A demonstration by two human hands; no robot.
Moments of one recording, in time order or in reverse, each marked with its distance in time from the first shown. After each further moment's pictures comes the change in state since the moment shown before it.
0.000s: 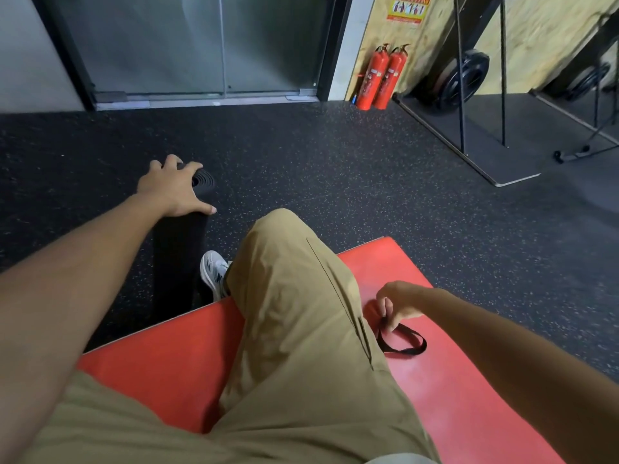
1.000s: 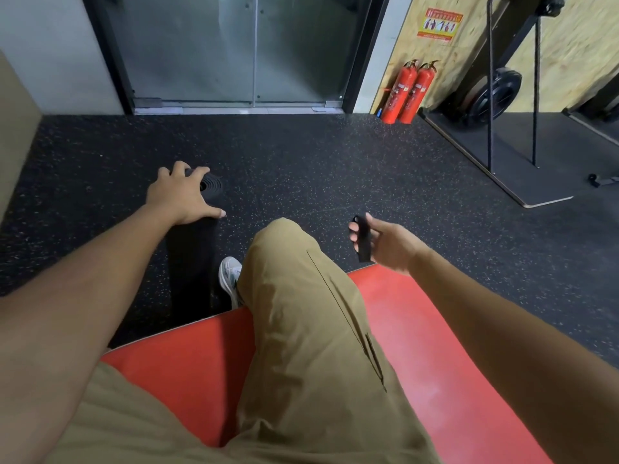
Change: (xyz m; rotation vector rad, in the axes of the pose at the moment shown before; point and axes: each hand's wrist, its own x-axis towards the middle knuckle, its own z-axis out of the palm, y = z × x) left_hand -0.011 -0.039 -0.004 -0.036 0.054 -0.085; right_hand 0.020 -0.091 -0.106 1.710 0.093 -0.354
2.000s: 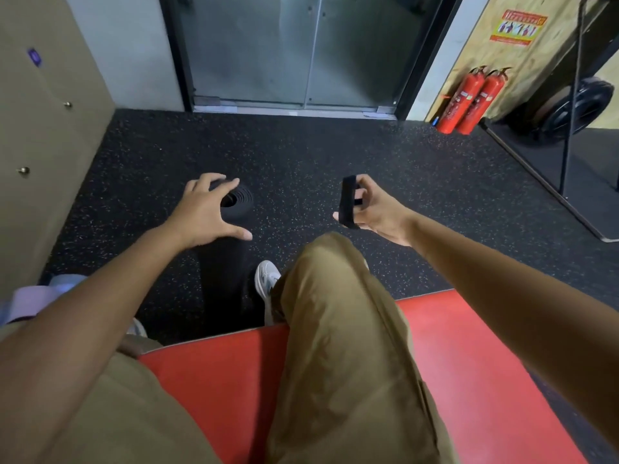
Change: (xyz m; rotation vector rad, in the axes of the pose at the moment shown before) left_hand -0.010 -0.058 0.015 -0.327 0.060 0.090; right_hand 0.074 -0.054 0.119 -0.579 -0.259 -0.244
